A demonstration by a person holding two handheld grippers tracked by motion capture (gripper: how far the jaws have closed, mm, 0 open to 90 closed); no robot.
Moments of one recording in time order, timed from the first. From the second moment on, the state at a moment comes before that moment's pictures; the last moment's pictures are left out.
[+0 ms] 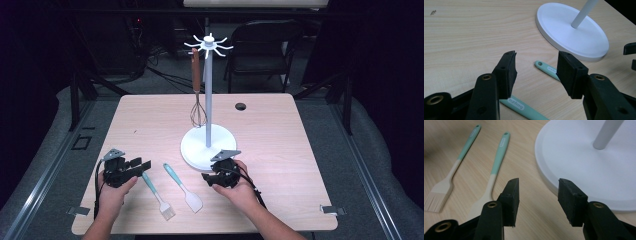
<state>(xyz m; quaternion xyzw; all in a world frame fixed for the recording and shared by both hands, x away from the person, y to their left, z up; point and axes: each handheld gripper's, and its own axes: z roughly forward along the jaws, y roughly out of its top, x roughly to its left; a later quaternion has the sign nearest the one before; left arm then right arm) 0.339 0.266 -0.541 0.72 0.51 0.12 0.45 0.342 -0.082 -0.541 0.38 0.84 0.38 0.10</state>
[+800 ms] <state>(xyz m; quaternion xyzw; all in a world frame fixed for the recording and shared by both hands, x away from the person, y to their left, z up) 0.340 0.265 -0.542 0.72 0.51 0.12 0.45 0.331 -0.029 -0.568 0.34 0.87 0.36 0.06</state>
